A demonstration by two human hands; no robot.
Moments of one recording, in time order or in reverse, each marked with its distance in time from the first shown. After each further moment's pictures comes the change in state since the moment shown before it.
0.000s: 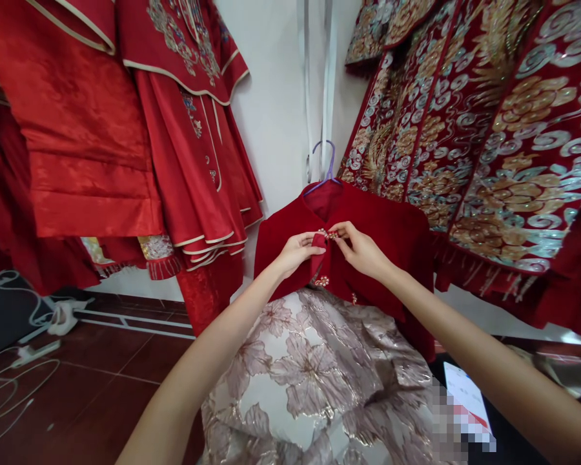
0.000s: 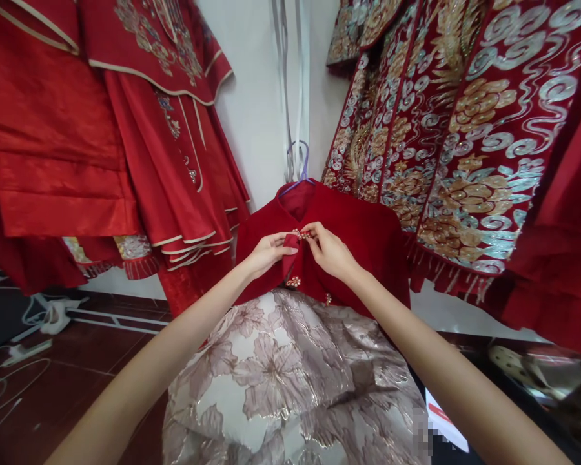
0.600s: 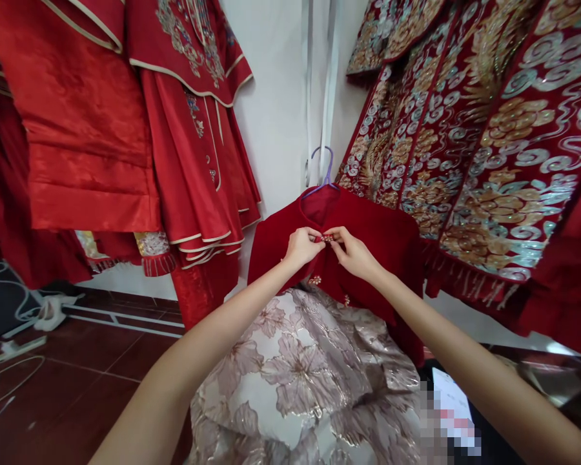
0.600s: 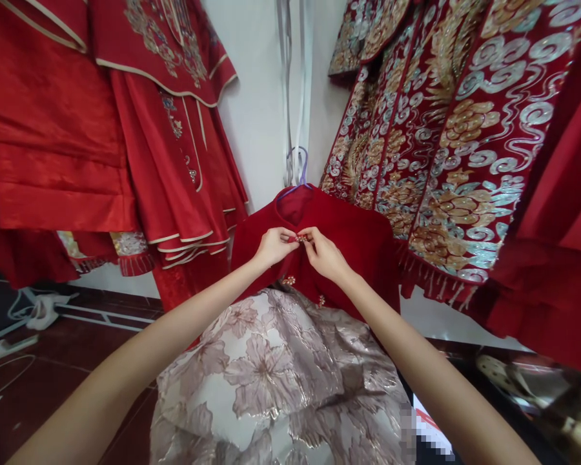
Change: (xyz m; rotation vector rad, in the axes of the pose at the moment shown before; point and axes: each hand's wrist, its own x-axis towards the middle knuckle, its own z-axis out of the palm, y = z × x) left_hand 0.023 0.007 0.023 0.821 0.315 0.150; right_hand 0.003 0.009 0.004 0.001 -0.009 -0.008
